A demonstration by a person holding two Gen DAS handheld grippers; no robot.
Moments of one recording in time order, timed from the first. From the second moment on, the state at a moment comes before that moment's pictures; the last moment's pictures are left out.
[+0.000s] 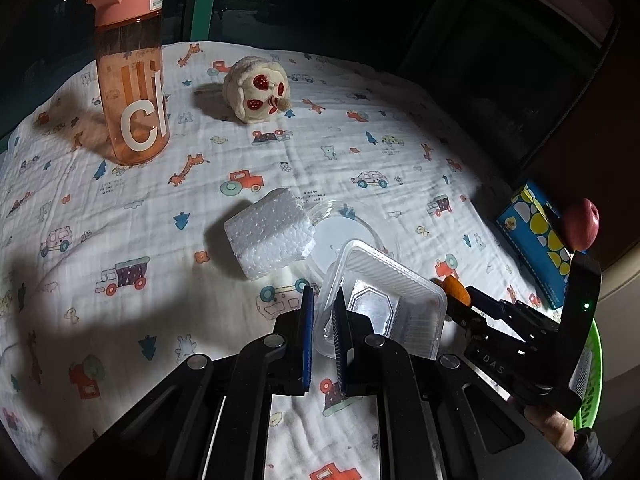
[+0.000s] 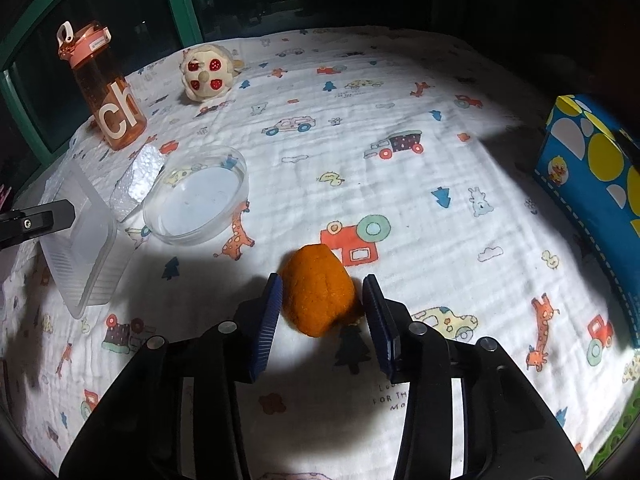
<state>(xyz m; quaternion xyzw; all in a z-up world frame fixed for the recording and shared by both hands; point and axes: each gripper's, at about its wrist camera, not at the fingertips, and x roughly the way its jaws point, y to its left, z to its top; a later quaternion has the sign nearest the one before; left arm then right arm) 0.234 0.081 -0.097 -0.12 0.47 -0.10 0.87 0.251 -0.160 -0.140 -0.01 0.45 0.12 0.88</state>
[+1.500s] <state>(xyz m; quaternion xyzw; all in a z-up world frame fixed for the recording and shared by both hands) 0.163 -0.071 -0.034 -0.06 0.43 -0.23 0.87 0.088 -0.291 -0.042 0.05 0.35 0.04 0.93</state>
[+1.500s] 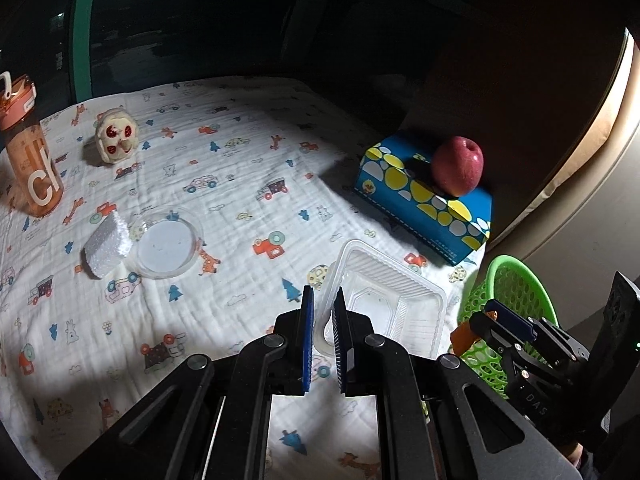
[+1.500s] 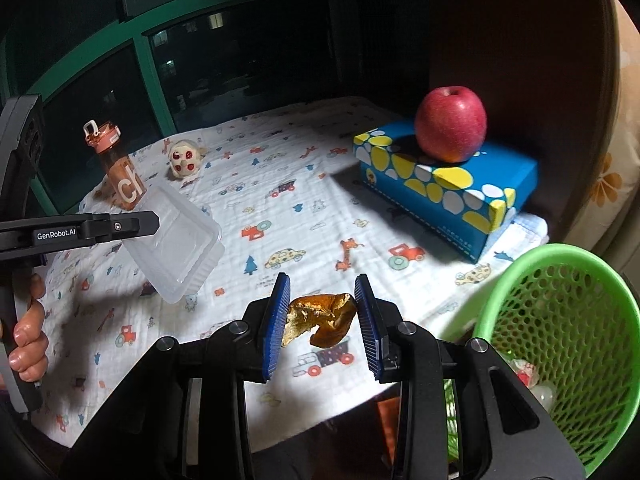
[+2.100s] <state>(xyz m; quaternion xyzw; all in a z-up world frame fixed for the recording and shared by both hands) 0.140 -0.209 -0.023 -0.01 0.44 -0.32 0.84 0.029 -0.402 -0.037 0.07 0.34 -0.07 0.93</state>
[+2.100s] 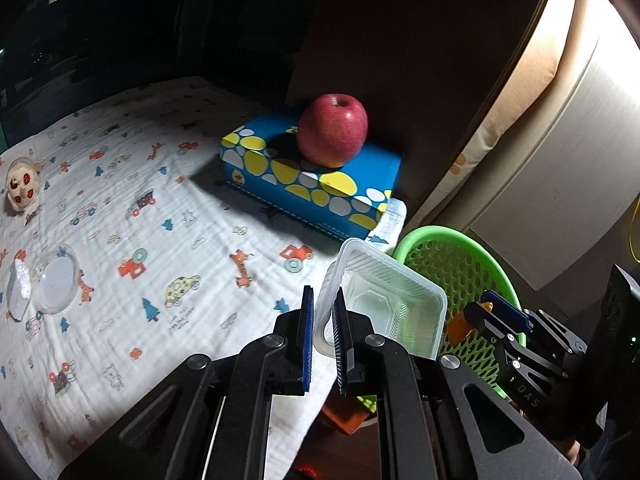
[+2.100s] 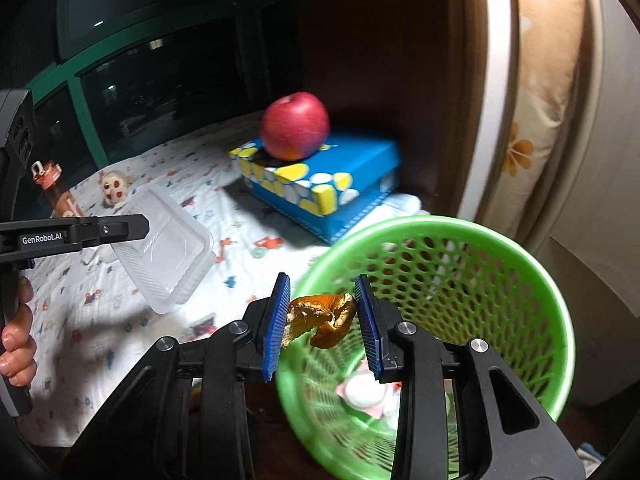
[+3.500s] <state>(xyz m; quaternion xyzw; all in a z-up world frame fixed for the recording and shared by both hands) 0.096 -0.347 -0.051 0.09 0.46 -0.39 0.80 -0.047 -0.490 -0.044 0.13 0.33 -0.17 0.92</state>
